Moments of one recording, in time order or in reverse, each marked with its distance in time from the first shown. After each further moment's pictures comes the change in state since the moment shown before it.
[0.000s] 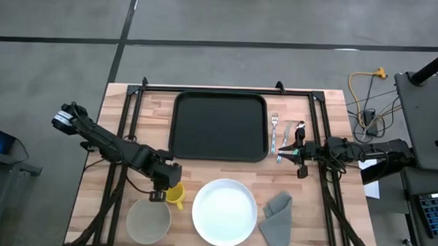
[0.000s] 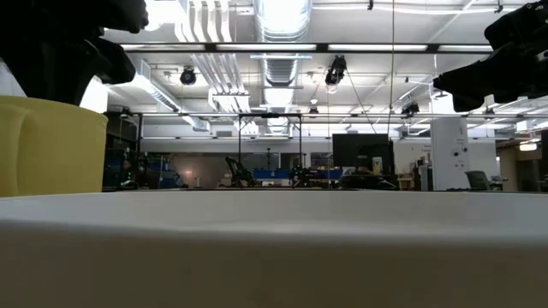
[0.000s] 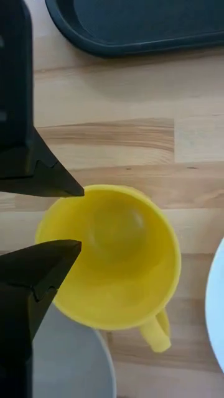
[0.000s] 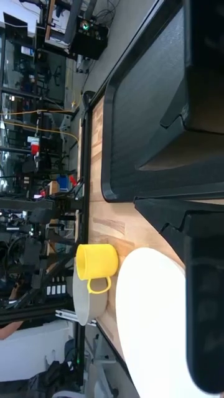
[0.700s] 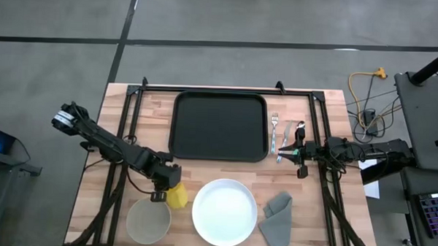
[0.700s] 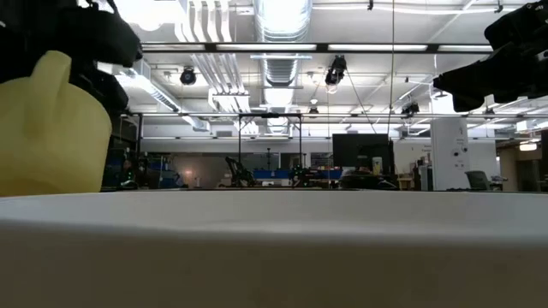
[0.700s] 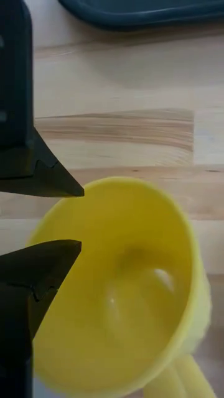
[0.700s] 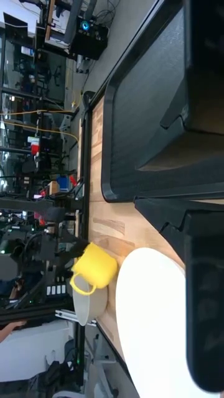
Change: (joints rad) left arm 0.000 0.000 -0.146 0.144 0.005 -0.014; right arm 0.000 0.000 0.000 0.000 0.000 0.000
